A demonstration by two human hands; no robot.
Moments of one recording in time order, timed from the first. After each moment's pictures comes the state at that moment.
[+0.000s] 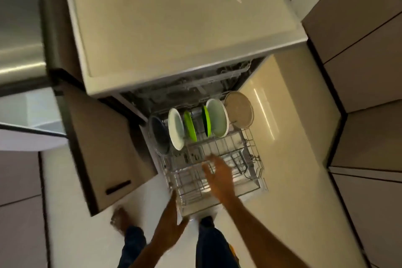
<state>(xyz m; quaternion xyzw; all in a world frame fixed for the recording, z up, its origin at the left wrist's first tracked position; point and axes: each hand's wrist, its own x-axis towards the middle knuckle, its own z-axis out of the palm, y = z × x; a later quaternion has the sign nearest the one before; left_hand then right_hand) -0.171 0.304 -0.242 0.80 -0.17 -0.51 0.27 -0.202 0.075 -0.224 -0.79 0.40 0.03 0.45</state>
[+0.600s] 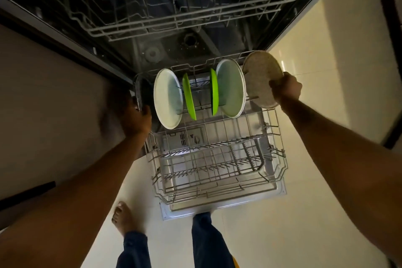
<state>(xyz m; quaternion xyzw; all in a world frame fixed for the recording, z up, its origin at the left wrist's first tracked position) 0.029 0.165 -0.439 0.96 0.06 -0.13 0.24 -0.123 -0.235 -0.445 -0.81 0.53 0.06 0.26</state>
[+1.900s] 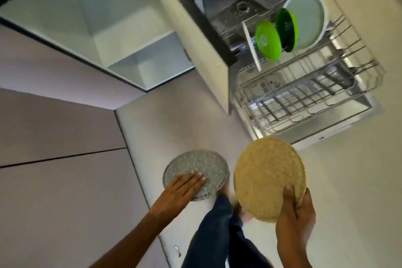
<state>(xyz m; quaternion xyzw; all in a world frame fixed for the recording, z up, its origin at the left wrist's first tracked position) -0.087 0.697 -0.333 0.71 -0.65 -0.27 -0.04 -0.315 0.485 -0.259 -0.52 0.70 -0.15 0.47</state>
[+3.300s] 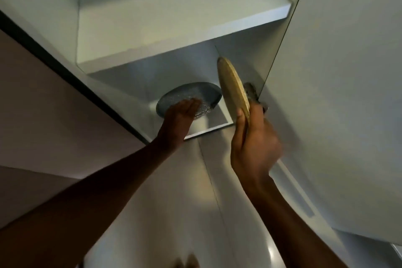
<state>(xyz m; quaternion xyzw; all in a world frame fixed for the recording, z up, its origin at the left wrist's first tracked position) 0.433 0.513 -0.743 0.83 -0.55 0.08 0.07 0.219 0.434 -0.640 -0.82 0.41 -0.37 0.16</state>
